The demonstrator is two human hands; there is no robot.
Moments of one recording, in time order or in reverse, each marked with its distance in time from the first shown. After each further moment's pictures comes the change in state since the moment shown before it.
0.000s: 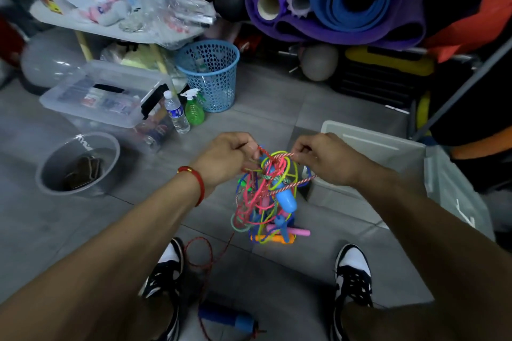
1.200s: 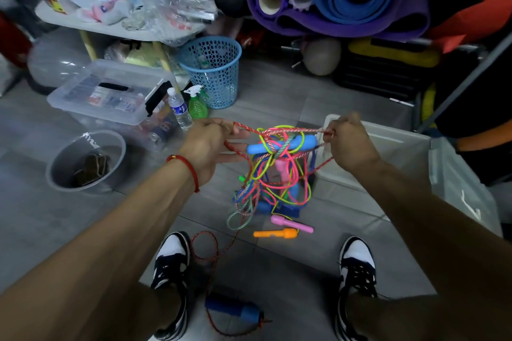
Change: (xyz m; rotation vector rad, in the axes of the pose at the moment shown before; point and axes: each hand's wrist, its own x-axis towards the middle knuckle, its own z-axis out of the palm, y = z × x) left_hand -0.008 0.018 -0.020 -0.376 0.215 -0.226; right_hand 0.003 0.049 0.013 -0.237 0.302 0.329
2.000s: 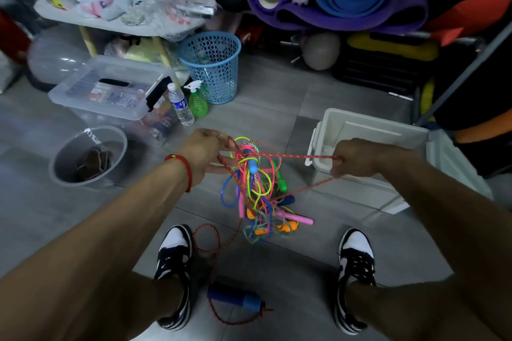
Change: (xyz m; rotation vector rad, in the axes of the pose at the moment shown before) left_hand -0.008 -0.021 -0.016 0.202 -0.045 -0.115; right_hand -0.024 0.005 -0.032 -0.288 -0.705 -0.099
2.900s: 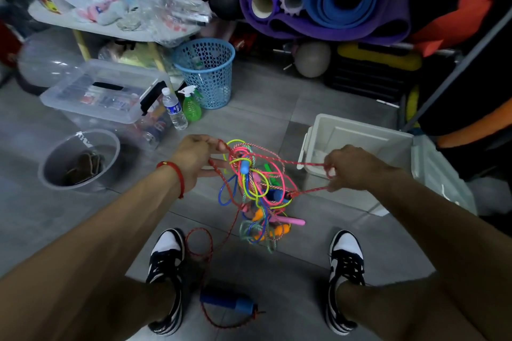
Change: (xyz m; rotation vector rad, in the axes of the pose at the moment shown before) left_hand -0.004 -0.010 -0.005 -0.014 0.012 0.033; right_hand -0.019 0.004 0.019 -0.124 0.169 0.001
